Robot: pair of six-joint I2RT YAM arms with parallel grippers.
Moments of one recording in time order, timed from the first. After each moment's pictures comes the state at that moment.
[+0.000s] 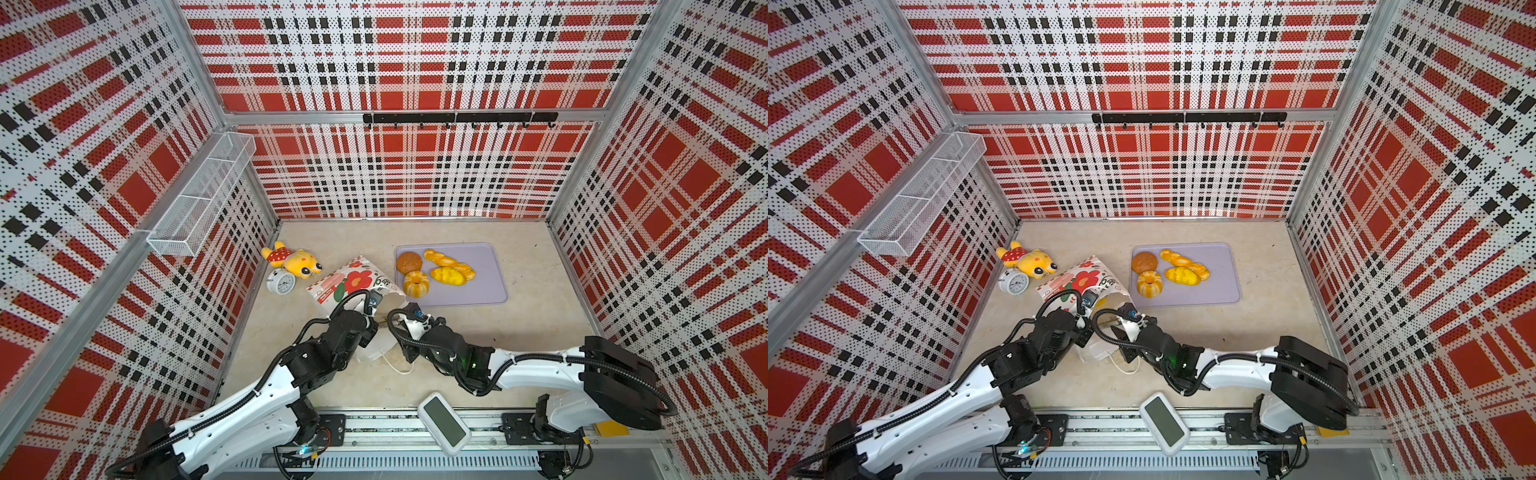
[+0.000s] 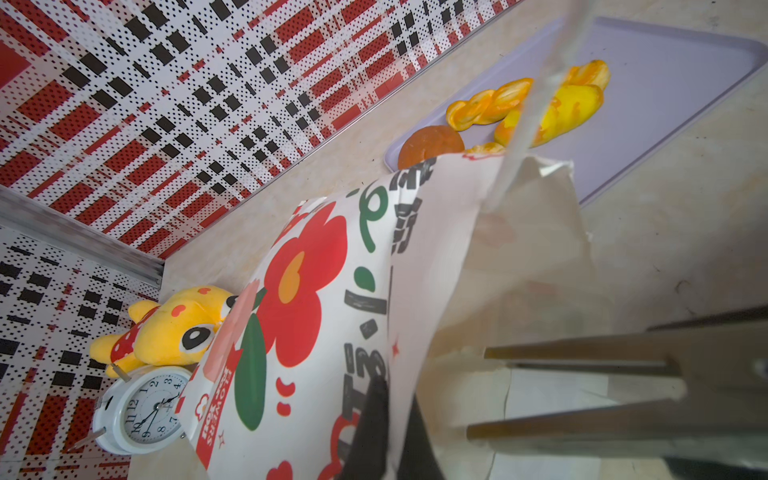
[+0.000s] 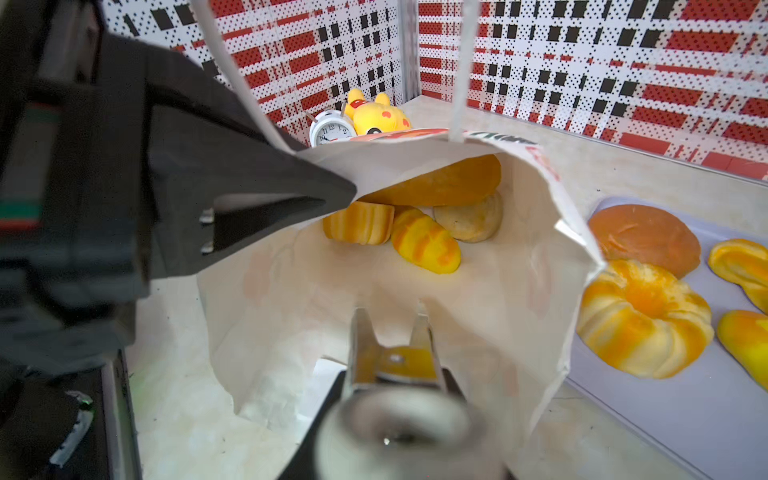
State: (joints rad) left arm -0.85 0.83 0.57 -0.28 -0.53 0.14; right arm 1.18 1.47 0.65 0.53 0.33 0.14
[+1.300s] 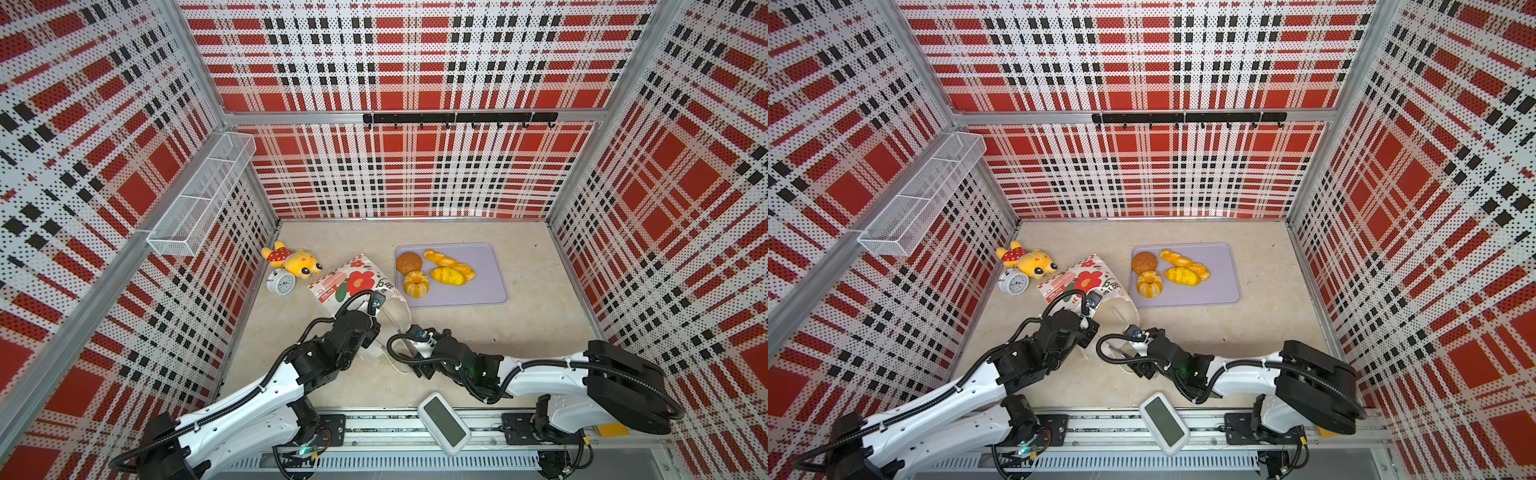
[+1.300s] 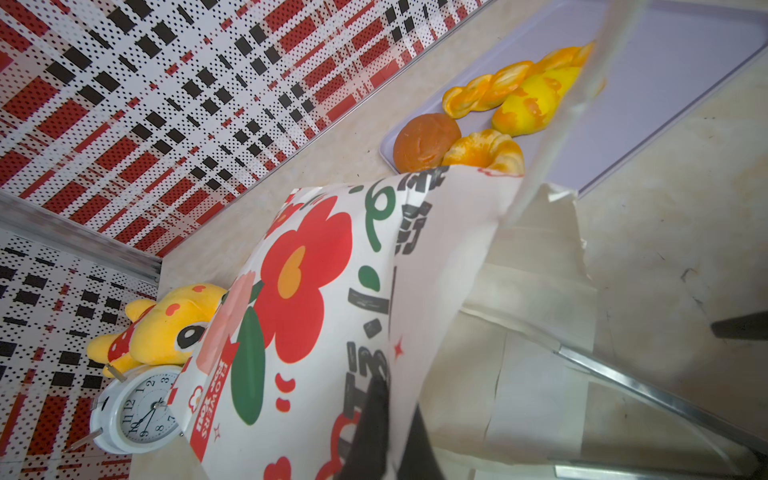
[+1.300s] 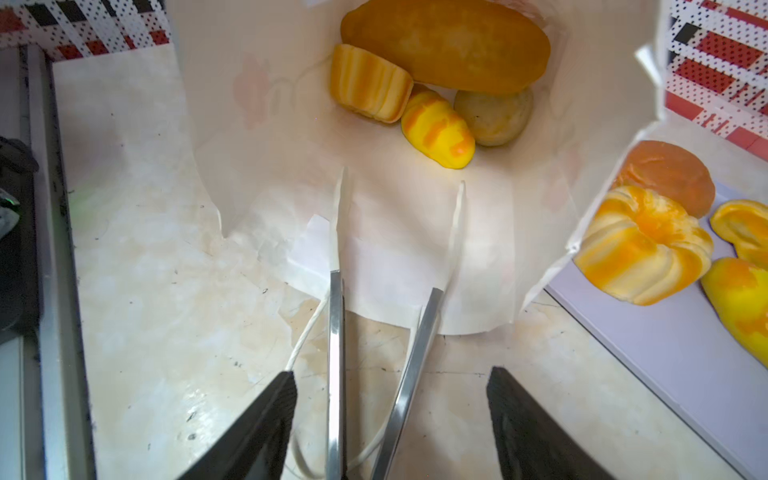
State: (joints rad) left arm -0.85 0.89 0.58 -0.27 -0.55 0.14; right arm 1.17 1.42 0.50 0.45 0.24 -0.02
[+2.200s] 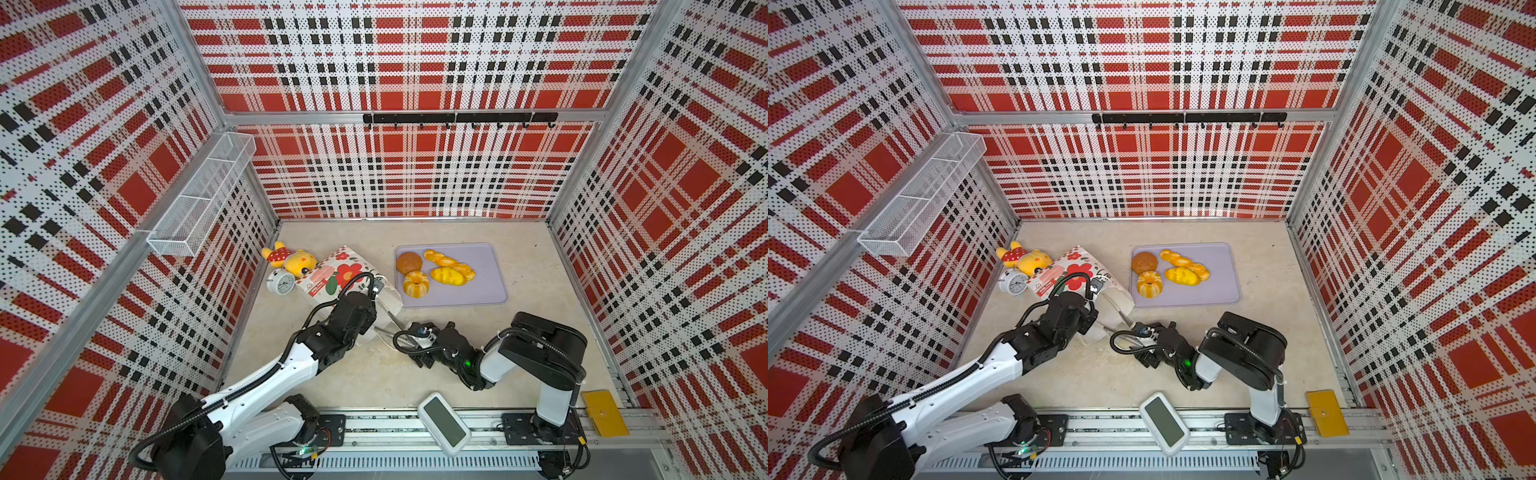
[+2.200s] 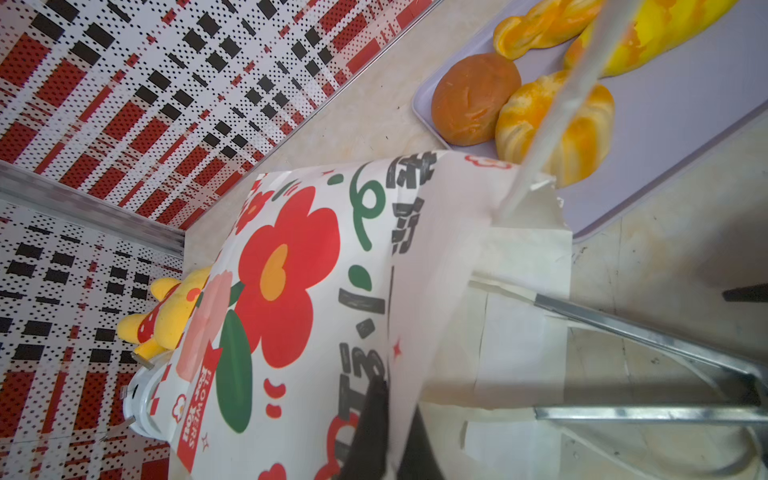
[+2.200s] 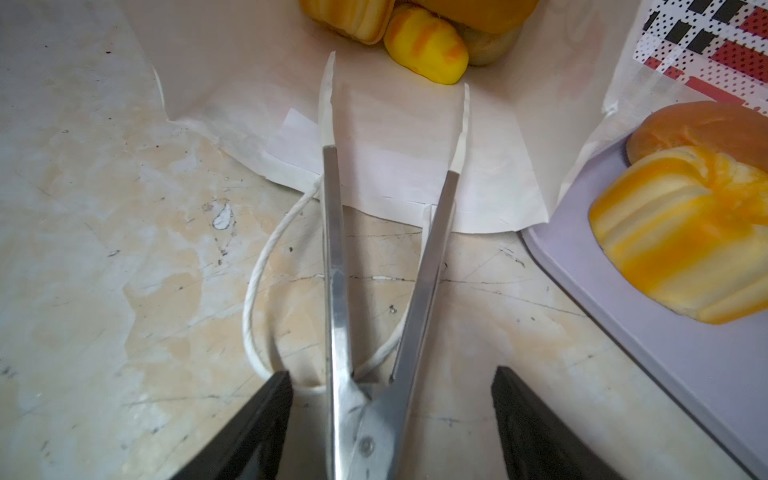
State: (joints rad) left arm -0.69 1.04 0.63 -0.23 -0.49 0.23; right arm 0.97 1.88 0.45 1.00 0.02 -0.15
